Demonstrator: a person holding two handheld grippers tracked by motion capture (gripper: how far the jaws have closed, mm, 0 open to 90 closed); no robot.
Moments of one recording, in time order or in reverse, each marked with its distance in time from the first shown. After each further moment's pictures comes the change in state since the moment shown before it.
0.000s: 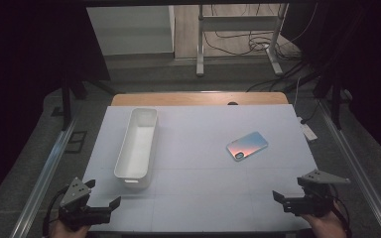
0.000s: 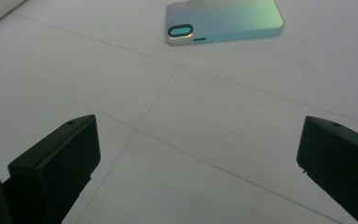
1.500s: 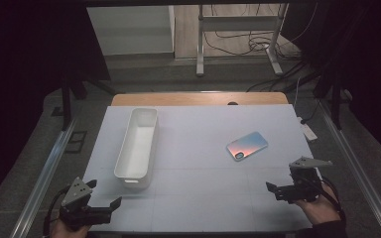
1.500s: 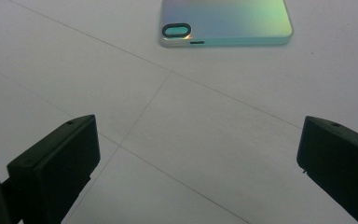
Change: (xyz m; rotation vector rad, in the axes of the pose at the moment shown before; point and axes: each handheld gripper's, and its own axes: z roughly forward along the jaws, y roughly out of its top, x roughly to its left) left arm -0.001 0.001 0.001 0.010 -0.008 0.011; right arm -0.005 0.027 0.029 0.092 -0.001 -0.059
